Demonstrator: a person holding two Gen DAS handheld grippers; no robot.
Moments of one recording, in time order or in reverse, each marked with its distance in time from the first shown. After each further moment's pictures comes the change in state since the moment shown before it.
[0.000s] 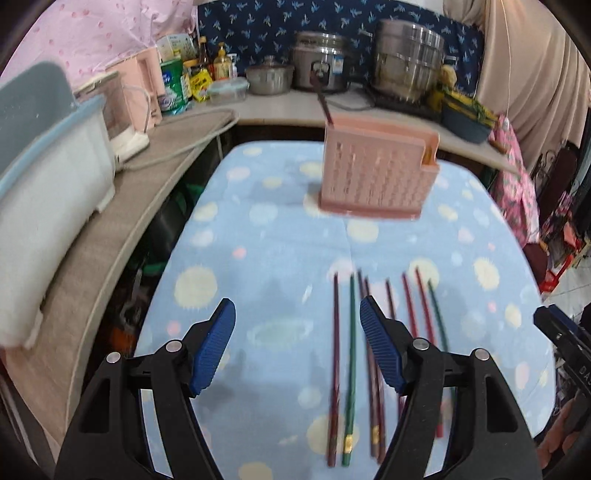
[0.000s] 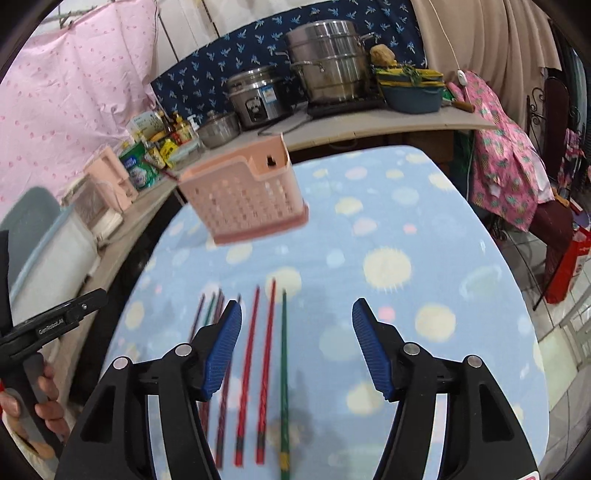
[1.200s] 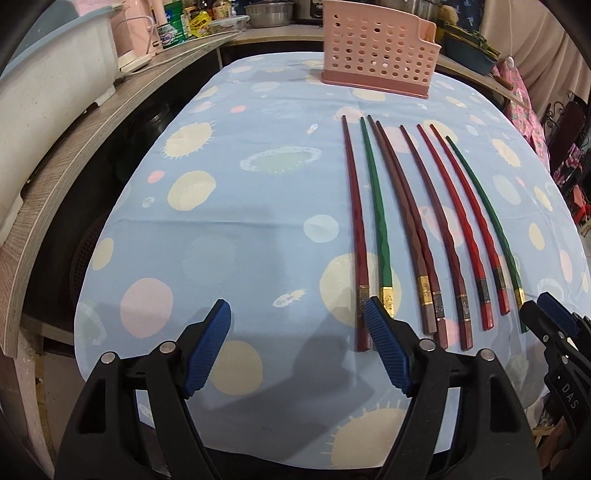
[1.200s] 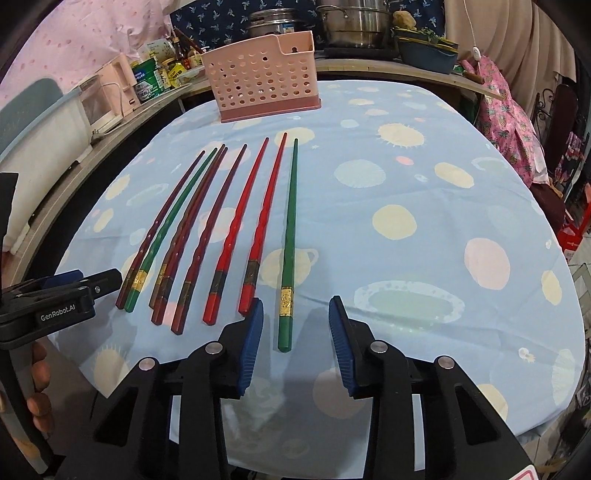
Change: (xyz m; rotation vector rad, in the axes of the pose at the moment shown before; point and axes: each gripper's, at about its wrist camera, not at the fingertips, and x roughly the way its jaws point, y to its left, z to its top) left arm 0.032 -0.003 -0.131 0.029 0.162 0.022; right arm 0.019 0.027 -0.128 -0.125 0.136 -0.061
